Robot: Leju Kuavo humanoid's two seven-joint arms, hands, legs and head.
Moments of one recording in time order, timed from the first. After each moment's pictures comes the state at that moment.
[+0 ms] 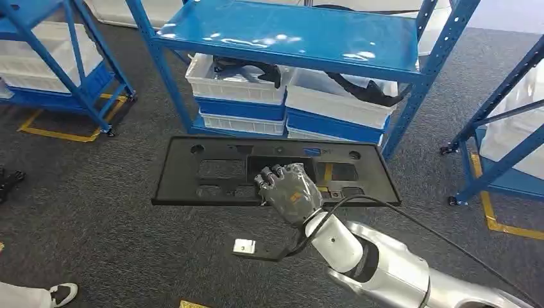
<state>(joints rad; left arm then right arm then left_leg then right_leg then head) -0.16 0.03 -0.95 -0.24 0.58 0.22 -0.03 -0.70 -0.32 1.10 -1.68 1.18 0.23 0.34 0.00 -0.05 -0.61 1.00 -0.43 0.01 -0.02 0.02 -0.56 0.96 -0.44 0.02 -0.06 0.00</state>
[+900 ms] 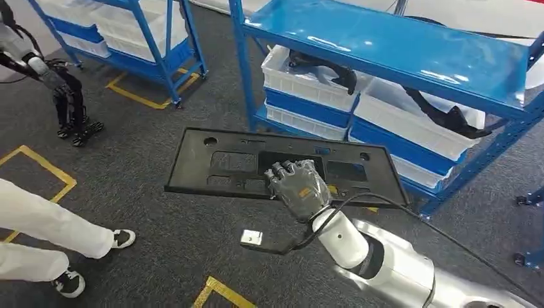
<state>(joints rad) -0.18 0.05 -0.95 -0.24 0.58 0.25 -0.03 -0.68 -0.36 1.07 -1.68 1.17 0.22 0.39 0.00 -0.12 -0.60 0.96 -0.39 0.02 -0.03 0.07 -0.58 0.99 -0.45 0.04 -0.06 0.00</state>
